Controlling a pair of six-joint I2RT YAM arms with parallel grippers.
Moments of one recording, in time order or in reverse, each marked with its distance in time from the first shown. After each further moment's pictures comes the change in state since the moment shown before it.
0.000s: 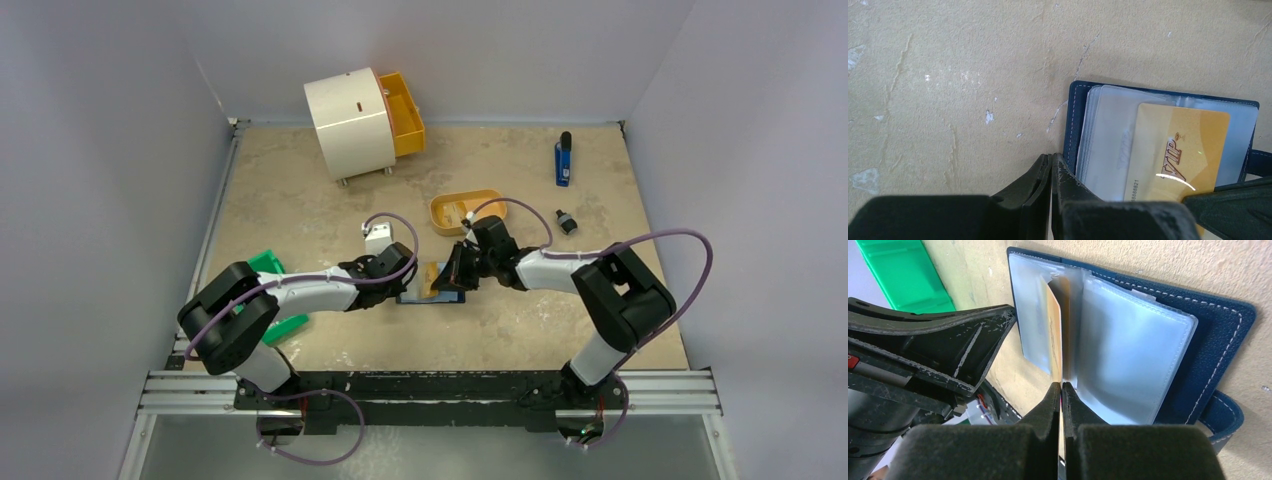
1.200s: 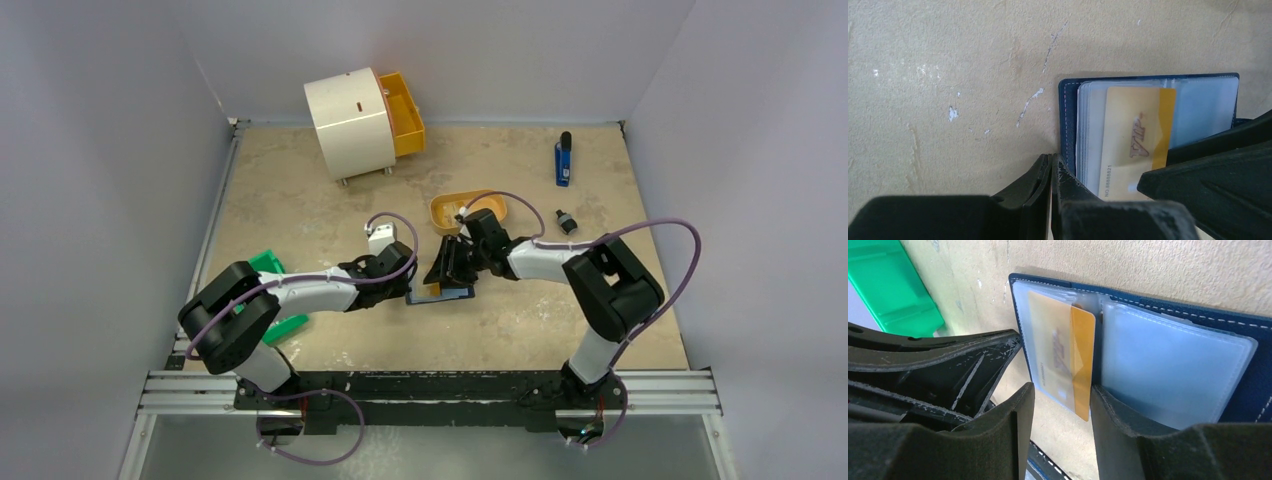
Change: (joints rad) left arm 0.004 0.002 -0.008 0.060 0.079 -0.014; right arm 0.003 0.066 0.100 -0.090 0.018 -0.058
